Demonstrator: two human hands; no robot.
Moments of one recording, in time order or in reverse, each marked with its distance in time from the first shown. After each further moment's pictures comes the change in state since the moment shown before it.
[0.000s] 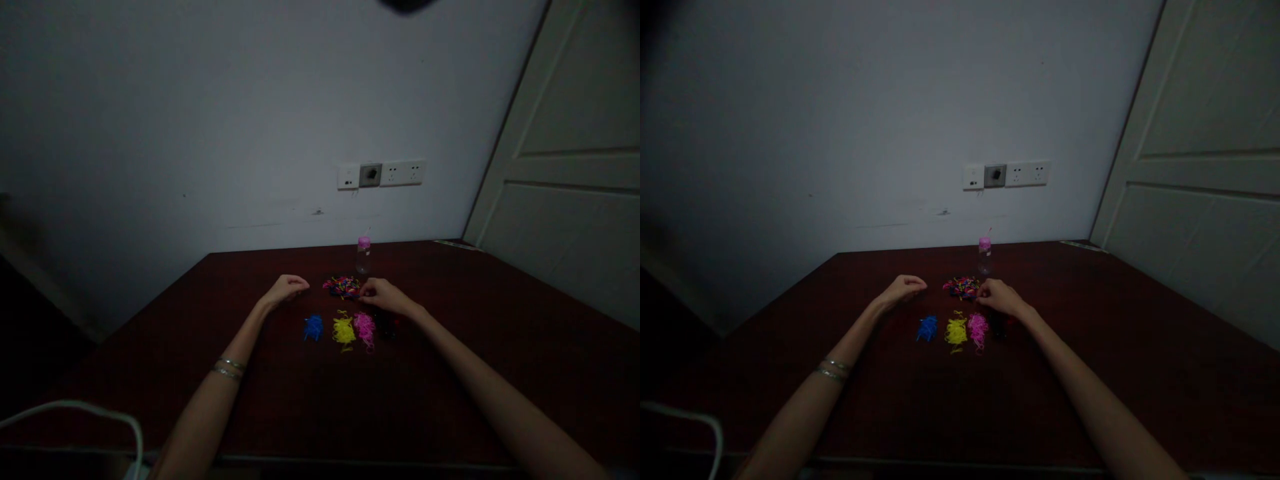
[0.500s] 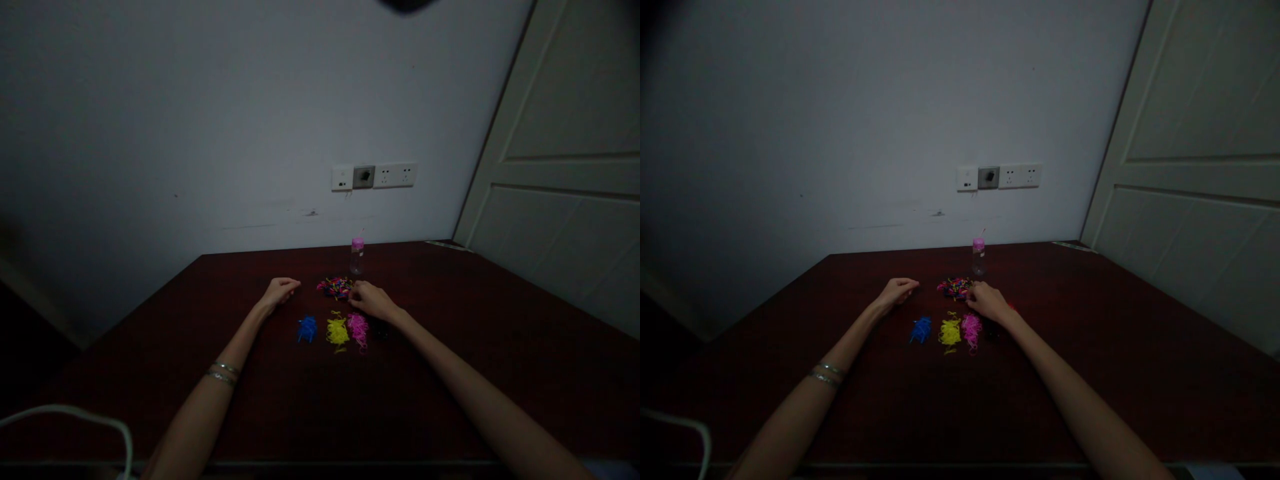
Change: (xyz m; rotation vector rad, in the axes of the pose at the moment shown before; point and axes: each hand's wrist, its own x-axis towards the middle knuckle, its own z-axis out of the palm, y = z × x) left_hand 0.006 -0.013 0.005 -0.116 0.152 -0.073; right_hand -0.004 -0.027 0.007 -0.242 0.001 0.031
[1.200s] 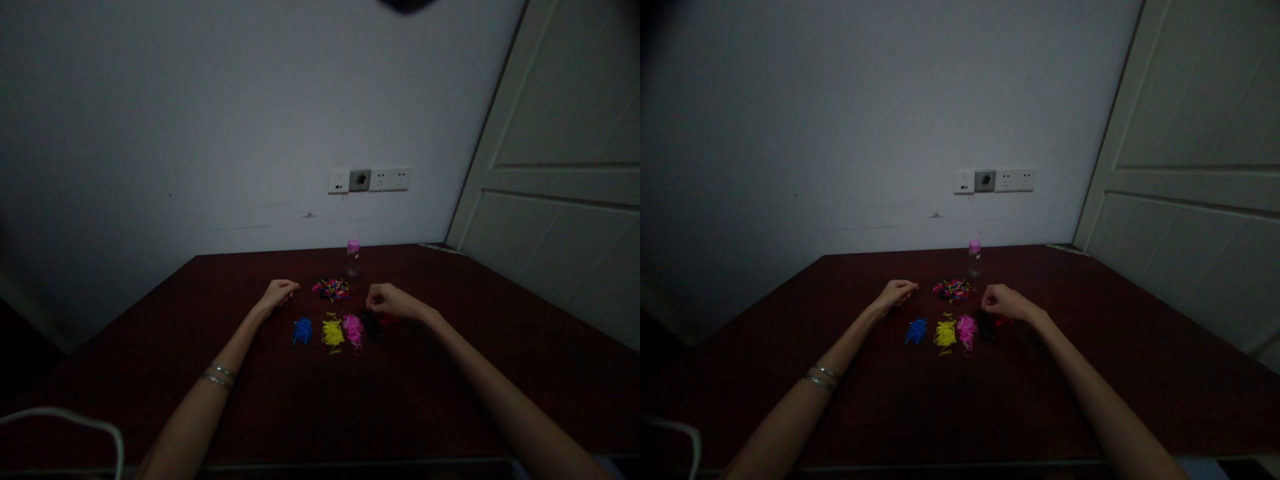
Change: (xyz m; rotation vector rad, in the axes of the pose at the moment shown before) left_hand 0.000 0.002 0.007 0.015 -0.050 0.016; right_hand -0.028 0.042 -0.034 0.304 -0.109 -0.045
